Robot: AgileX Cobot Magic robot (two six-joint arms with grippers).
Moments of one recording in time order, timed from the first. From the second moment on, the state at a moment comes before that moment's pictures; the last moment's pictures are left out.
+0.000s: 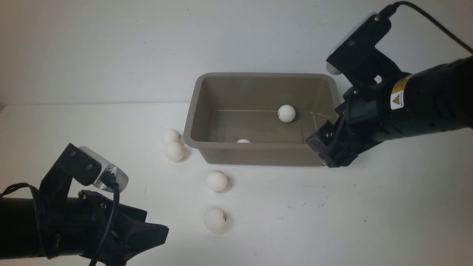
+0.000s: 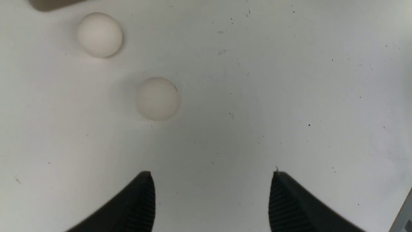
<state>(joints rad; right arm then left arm) 0.54 1.40 -1.13 -0.02 0.71 -0.29 0.04 1.15 -0.52 -1.15 0.86 1.32</state>
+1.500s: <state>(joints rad) 0.54 1.40 -1.13 -0.03 0.69 -0.28 -0.33 1.67 -0.61 -1.71 0.38 1.80</state>
